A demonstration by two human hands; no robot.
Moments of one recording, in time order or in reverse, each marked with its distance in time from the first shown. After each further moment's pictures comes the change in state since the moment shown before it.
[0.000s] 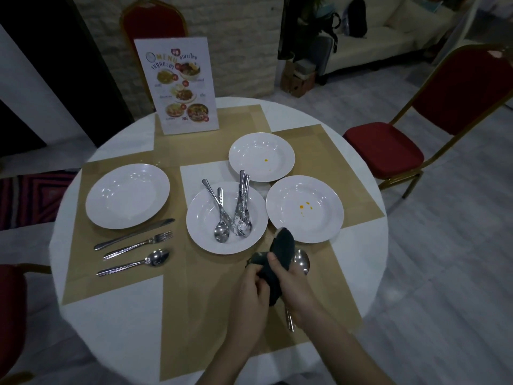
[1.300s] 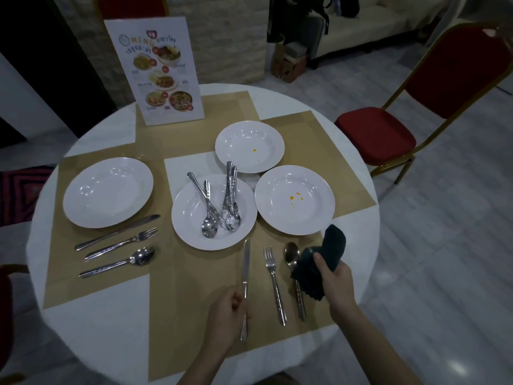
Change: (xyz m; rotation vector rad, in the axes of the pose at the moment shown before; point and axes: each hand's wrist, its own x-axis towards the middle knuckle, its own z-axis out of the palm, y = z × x) left_hand 0.005 -0.072 0.002 0.112 -0.077 -0.254; right_hand 0.021 0.015 -0.097 -0.175 0.384 -0.083
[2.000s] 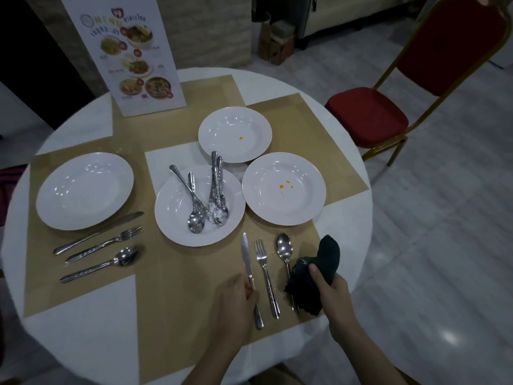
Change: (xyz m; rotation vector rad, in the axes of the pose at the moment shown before) left_hand 0.026 -0.008 0.050 0.313 0.009 0.101; right_hand -0.011 0.045 -0.021 0.018 -0.065 0.056
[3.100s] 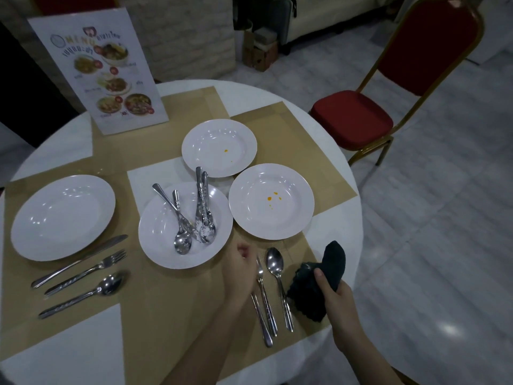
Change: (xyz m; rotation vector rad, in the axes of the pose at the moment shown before) left_hand 0.069 0.079 -0.014 -0.460 0.128 -0.016; right_hand 0.006 -0.028 -0.011 0.119 0.060 0.061
